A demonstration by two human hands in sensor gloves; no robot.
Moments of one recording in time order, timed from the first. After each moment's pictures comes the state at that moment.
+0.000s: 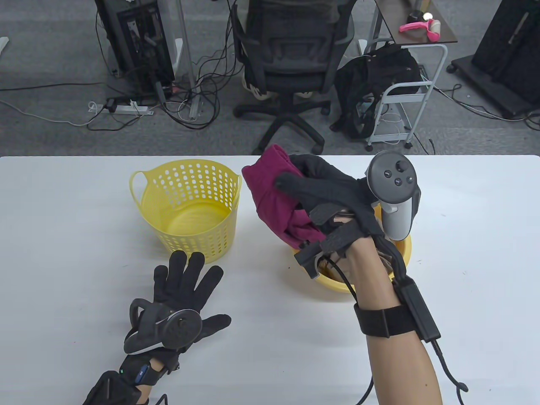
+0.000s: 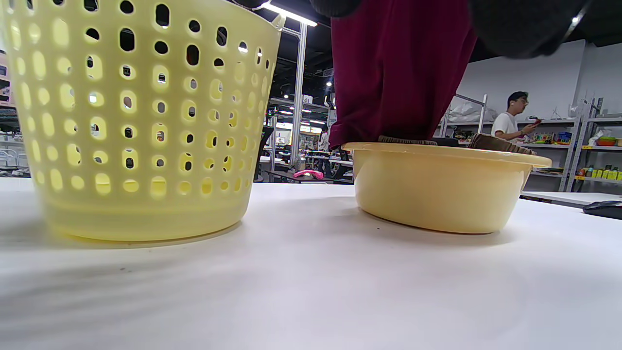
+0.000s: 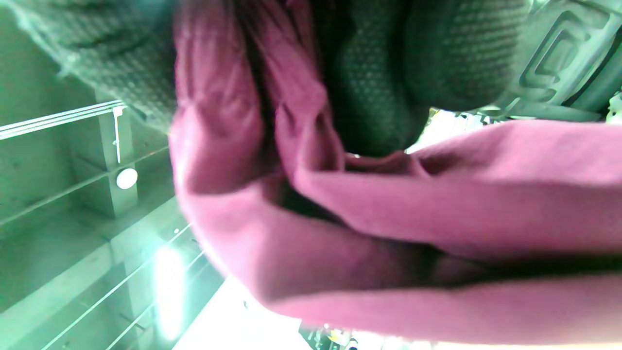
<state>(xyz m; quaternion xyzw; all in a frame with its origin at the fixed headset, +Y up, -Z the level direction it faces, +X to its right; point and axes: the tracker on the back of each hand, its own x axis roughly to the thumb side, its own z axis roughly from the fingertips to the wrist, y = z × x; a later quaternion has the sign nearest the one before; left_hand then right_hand) -0.208 -0.670 -0.253 0.05 -0.26 0.03 0.96 0.096 -0.462 -0.348 0.17 -0.04 0.77 0.61</state>
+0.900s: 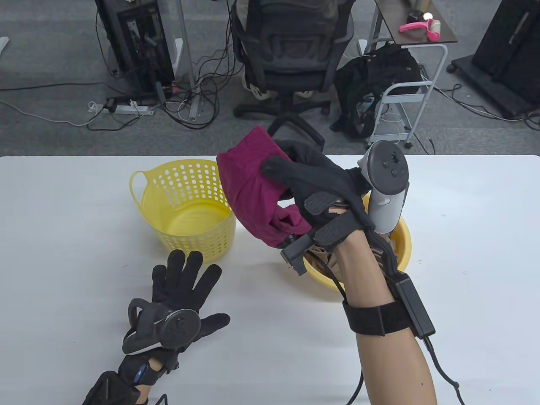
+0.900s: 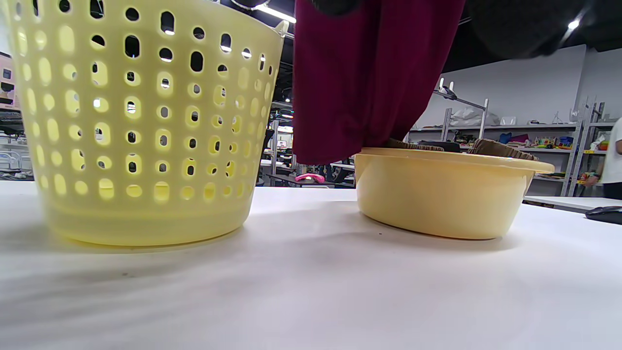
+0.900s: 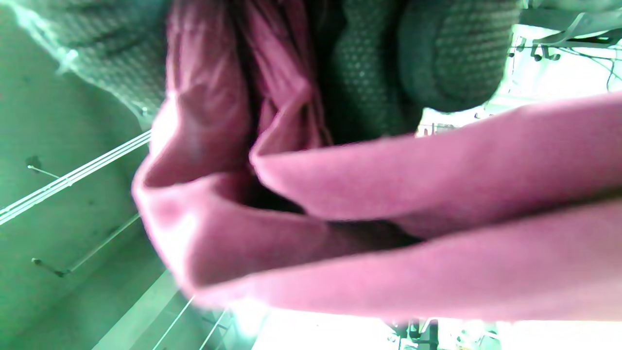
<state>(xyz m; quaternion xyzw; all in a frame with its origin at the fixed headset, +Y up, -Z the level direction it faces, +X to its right) -0.210 -0.669 -0.253 0.06 -0.26 0.04 0.96 0.074 -0.437 -0.343 0.22 -0.02 0.69 0.69</state>
